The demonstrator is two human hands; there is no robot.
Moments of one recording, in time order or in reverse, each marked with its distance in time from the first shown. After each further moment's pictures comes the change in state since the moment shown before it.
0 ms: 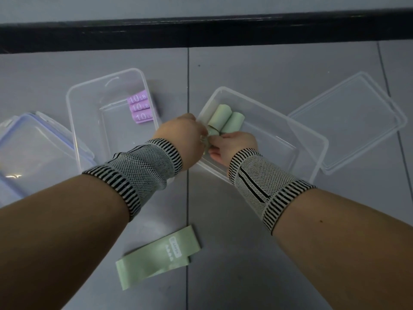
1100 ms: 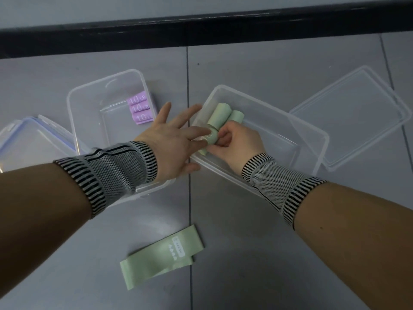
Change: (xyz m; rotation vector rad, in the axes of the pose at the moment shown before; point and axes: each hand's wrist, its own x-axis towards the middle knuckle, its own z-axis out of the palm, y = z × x) left_hand -0.013 -0.034 0.002 0.538 -0.068 0.442; right_hand 0.005 0.005 -0.023 -0.724 -0.092 -0.579
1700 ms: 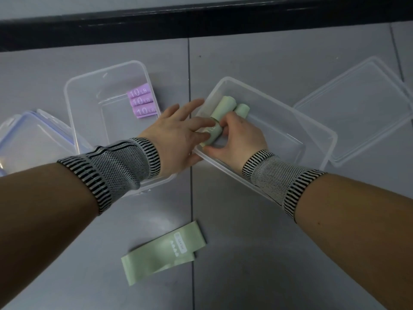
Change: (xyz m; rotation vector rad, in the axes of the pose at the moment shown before) left_hand 0.007 -0.002 0.024 -0.250 0.404 0.081; right_hand 0.002 0.003 0.006 -0.297 0.037 -0.157
